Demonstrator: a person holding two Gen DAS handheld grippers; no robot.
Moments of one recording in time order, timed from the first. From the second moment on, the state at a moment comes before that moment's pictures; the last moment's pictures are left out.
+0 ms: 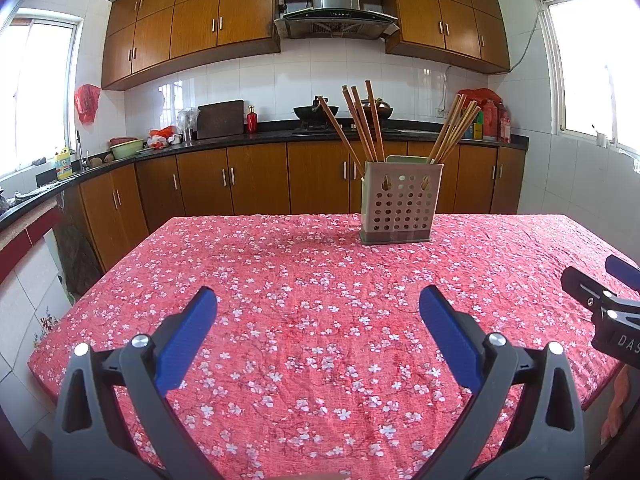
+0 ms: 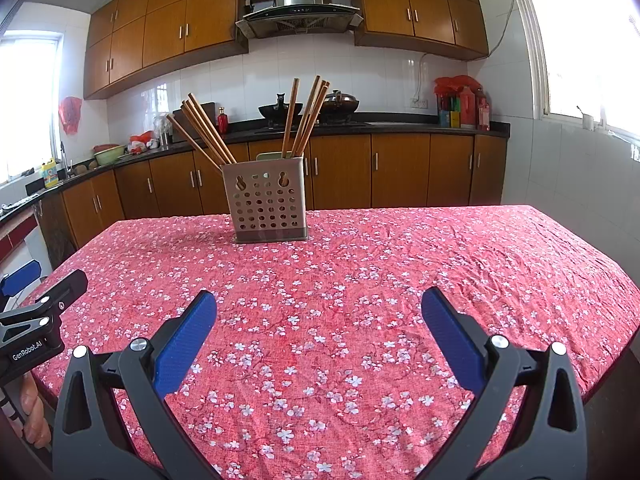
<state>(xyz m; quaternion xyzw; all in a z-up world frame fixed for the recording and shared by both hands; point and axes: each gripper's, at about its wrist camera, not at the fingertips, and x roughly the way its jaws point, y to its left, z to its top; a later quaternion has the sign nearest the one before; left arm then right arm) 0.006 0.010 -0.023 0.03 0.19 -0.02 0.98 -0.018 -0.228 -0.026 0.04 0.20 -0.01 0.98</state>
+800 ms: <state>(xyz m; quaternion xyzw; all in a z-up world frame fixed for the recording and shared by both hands) 0.008 0.009 -0.027 0.02 0.20 -0.01 0.98 -0.018 -0.226 -0.029 0.04 0.20 -0.01 0.98</state>
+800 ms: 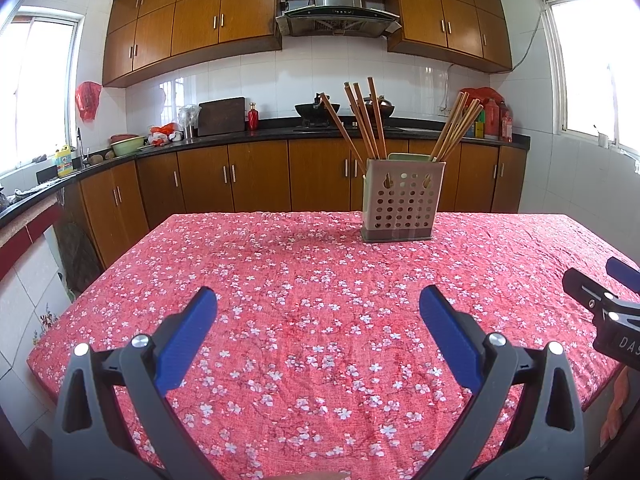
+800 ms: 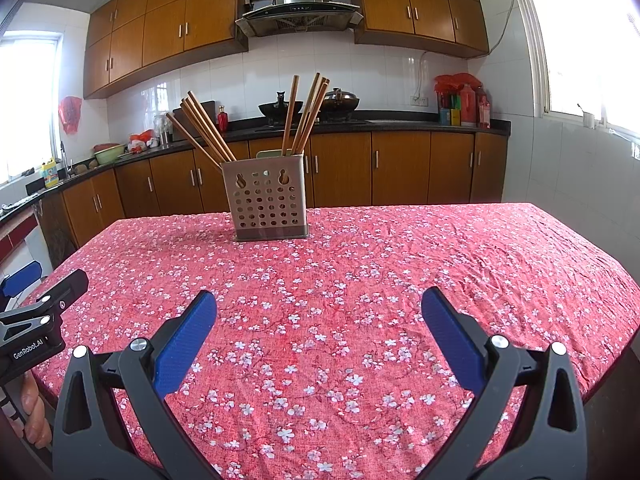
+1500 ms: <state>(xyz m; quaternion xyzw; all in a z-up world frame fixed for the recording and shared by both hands) 0.008 0.008 -0.029 0.02 0.20 -0.01 0.98 -0.017 -0.227 -0.029 0.04 0.20 -0.01 0.98</state>
